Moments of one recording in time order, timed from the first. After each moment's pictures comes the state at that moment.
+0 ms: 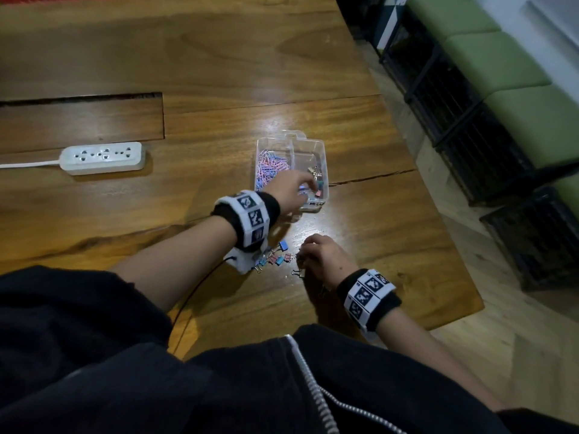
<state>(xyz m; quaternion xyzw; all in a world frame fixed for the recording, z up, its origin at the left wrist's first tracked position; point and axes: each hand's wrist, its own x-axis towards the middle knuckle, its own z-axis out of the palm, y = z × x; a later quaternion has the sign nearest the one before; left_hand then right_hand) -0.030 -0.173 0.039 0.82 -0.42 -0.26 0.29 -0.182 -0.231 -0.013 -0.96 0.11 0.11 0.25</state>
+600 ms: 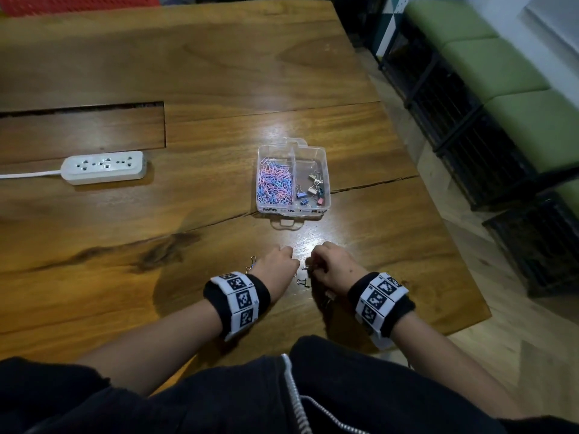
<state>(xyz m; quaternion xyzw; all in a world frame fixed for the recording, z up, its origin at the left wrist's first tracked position) -0.099 -0.113 -0.017 0.82 -0.52 -0.23 -0.03 -0.179 -0.240 -0.012 -0.94 0.17 0.16 0.26</state>
